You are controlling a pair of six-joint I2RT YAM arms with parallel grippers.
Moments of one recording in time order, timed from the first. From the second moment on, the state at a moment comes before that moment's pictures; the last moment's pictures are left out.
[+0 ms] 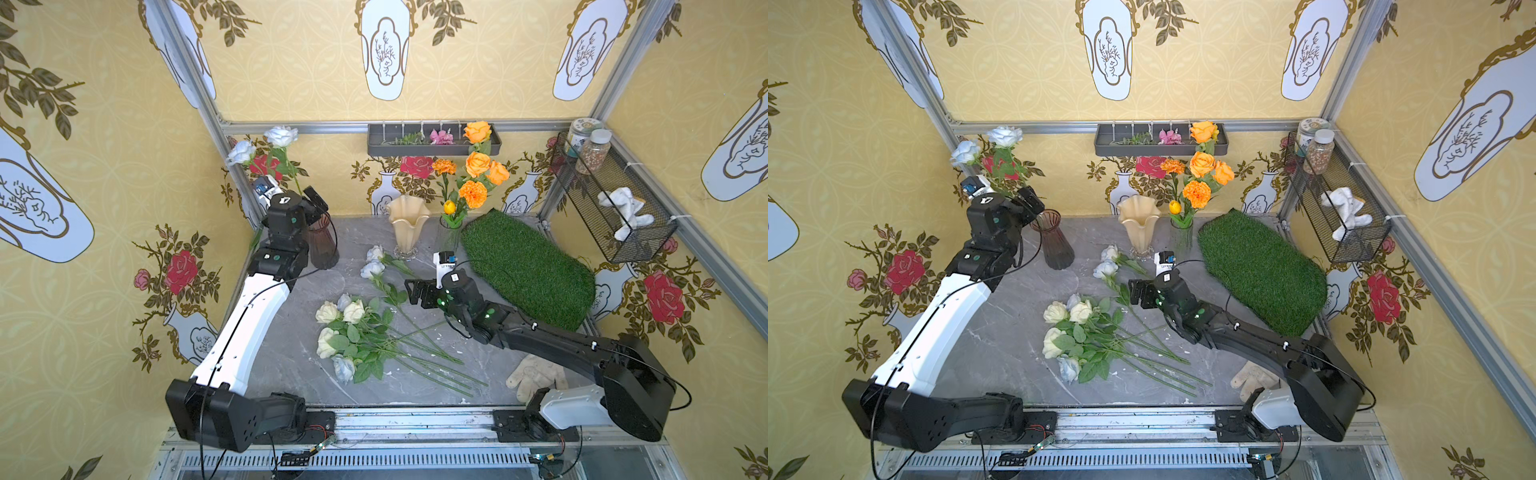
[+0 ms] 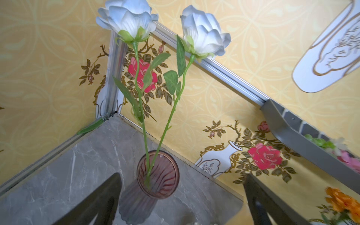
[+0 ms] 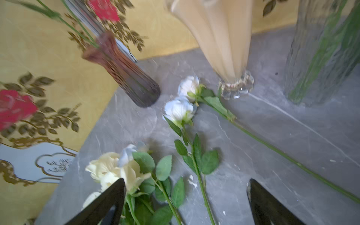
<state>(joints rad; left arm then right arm) -0.24 1.25 1.31 -0.25 -0.41 -0.59 0.78 1.41 0.86 0.02 0.14 0.60</state>
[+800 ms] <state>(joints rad) -0.57 0.68 0.50 -0.27 -0.36 -1.04 0.77 1.85 1.27 -0.56 0.03 0.65</state>
